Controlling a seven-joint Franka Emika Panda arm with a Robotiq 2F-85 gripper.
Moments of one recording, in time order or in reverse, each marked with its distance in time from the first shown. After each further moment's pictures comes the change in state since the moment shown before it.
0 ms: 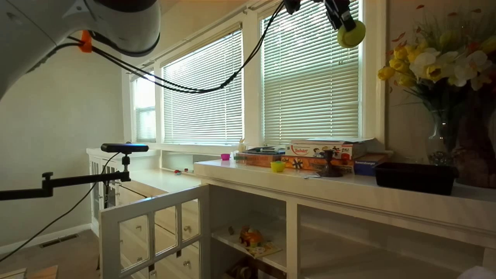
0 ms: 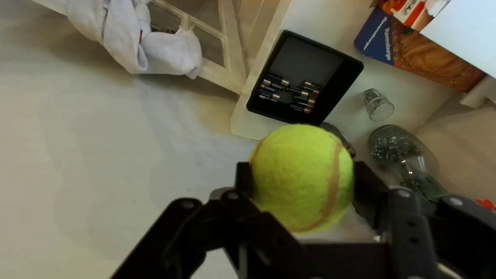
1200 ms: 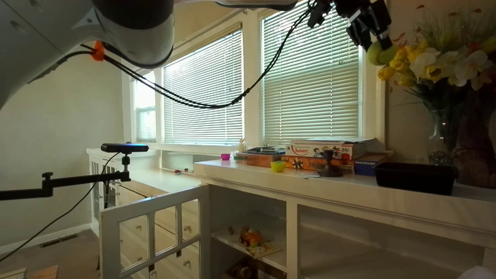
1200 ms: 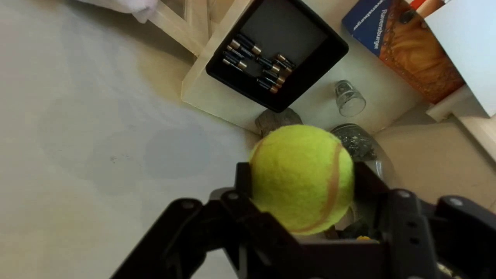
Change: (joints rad) arm -0.105 0.111 0.051 -0.002 0.082 0.248 -0.284
